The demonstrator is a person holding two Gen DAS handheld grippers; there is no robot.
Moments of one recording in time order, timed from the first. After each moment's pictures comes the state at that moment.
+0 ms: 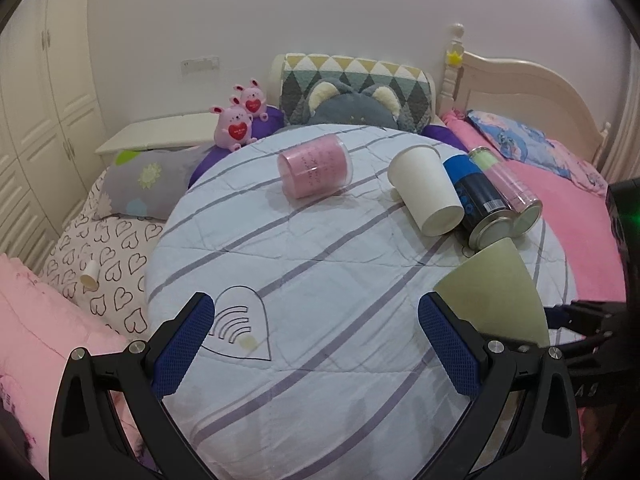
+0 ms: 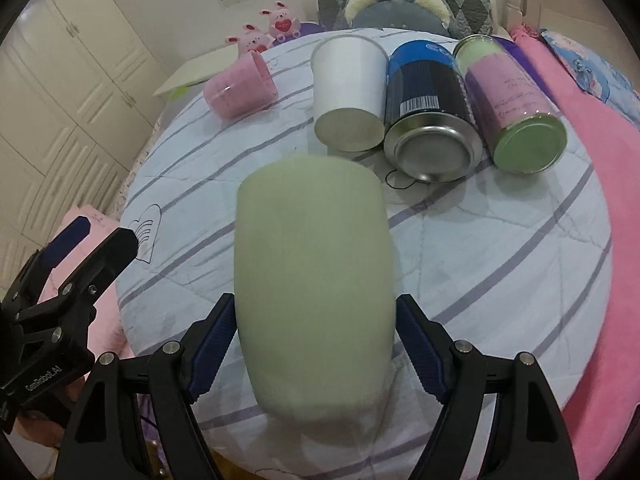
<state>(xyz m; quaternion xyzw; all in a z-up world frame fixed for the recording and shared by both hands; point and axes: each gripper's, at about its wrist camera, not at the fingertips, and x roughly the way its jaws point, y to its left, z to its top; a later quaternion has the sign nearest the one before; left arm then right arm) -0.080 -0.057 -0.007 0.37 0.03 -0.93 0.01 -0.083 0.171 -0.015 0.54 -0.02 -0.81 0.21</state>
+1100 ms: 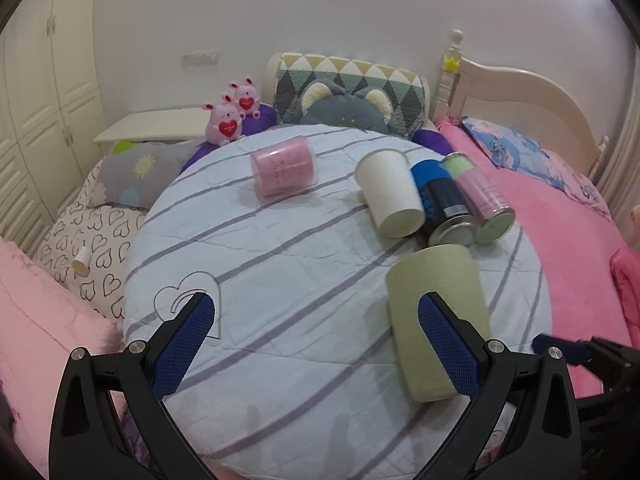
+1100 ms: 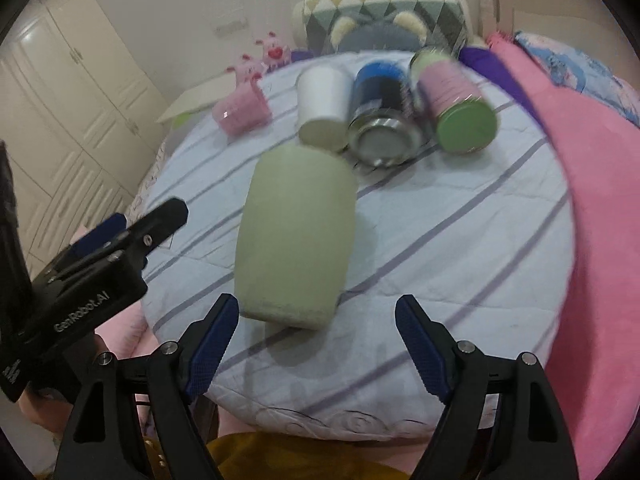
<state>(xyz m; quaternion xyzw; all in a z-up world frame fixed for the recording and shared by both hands) -0.067 -0.017 0.009 0.37 0.05 -0.93 0.01 -0.028 0.220 0.021 0.49 -0.04 -0.85 0.18</state>
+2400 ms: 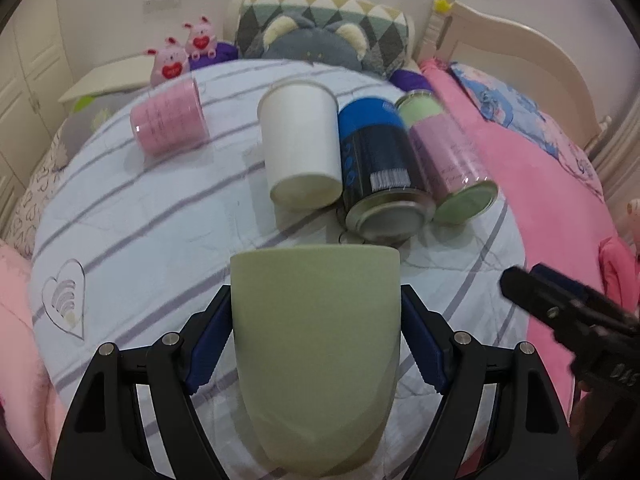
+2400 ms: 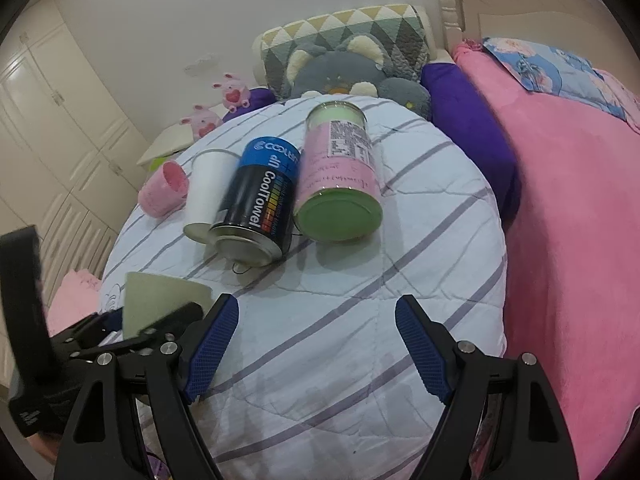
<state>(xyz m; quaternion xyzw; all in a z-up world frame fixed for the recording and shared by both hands) -0.137 0.065 -0.017 0.48 0.07 -0.88 -0.03 -0.122 0.303 0.010 0.48 -0.08 -0.86 0.17</state>
